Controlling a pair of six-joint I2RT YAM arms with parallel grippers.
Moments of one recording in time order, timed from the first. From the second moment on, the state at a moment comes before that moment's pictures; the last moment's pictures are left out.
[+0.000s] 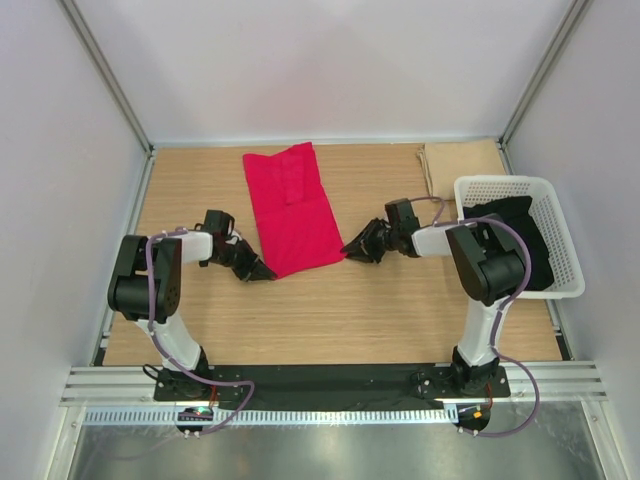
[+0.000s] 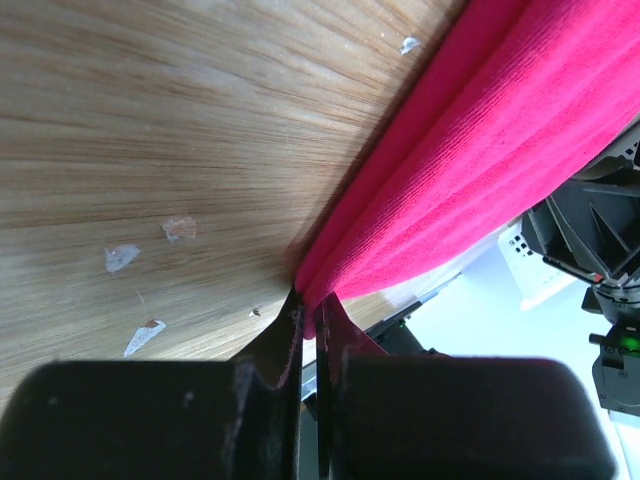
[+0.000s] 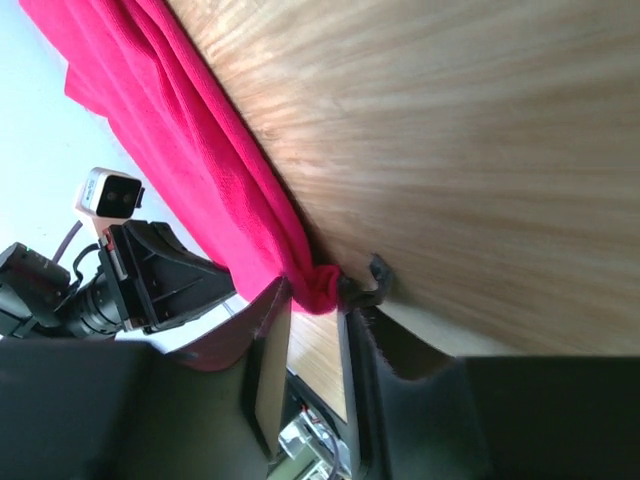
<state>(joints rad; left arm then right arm) -0.11 1.76 0.83 -0.34 0.62 -0.86 0.35 1.90 0.90 0.14 -0.53 1.14</state>
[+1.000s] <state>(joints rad) -0.36 0.95 0.62 -0.76 0.42 -0.88 0.49 1.21 0.59 -0.31 -0.50 0.92</state>
